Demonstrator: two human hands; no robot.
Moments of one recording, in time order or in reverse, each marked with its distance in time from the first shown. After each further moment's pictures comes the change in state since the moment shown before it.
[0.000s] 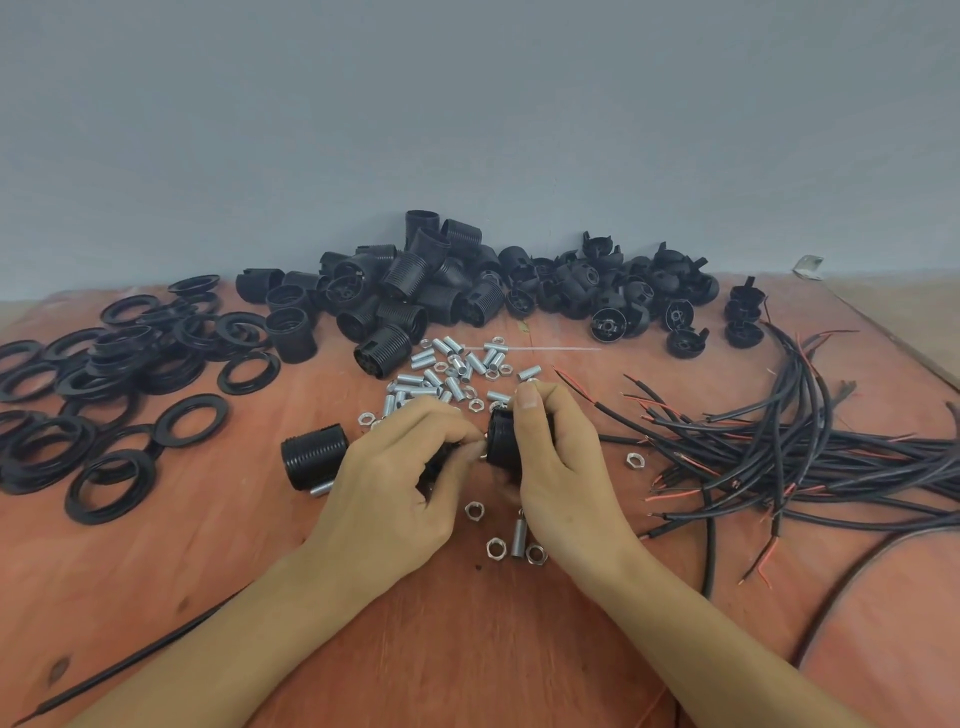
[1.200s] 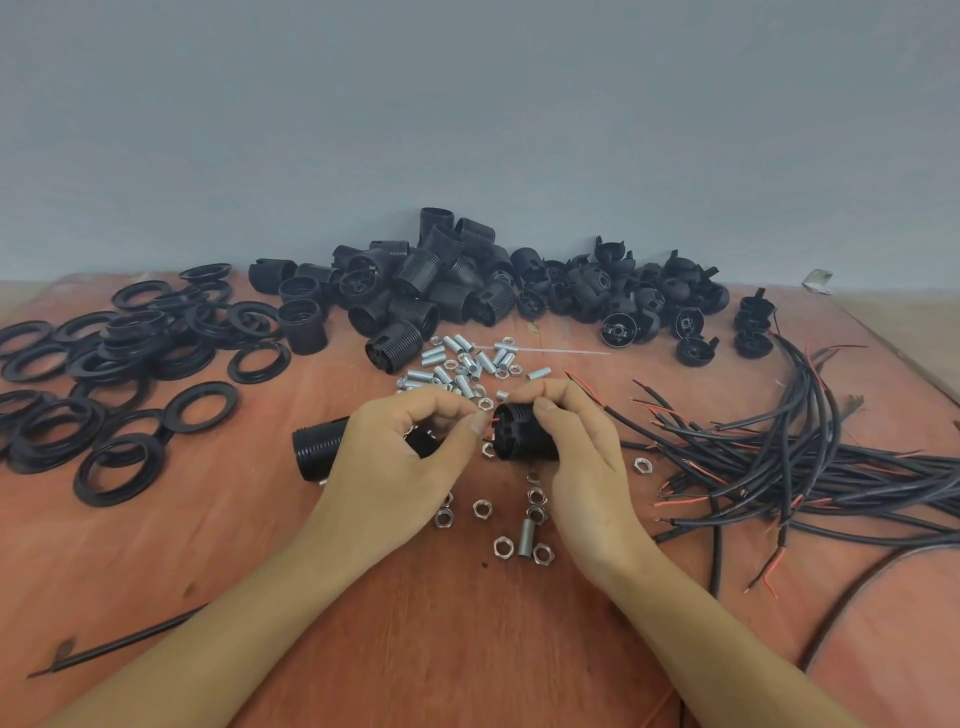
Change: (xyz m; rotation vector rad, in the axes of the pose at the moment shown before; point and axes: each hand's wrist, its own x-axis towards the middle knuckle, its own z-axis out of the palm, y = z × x) left_hand 0.013 0.012 -0.009 -0.338 -0.032 -0.565; right_hand 0.007 0.006 -0.006 0.179 -0.045 -0.026
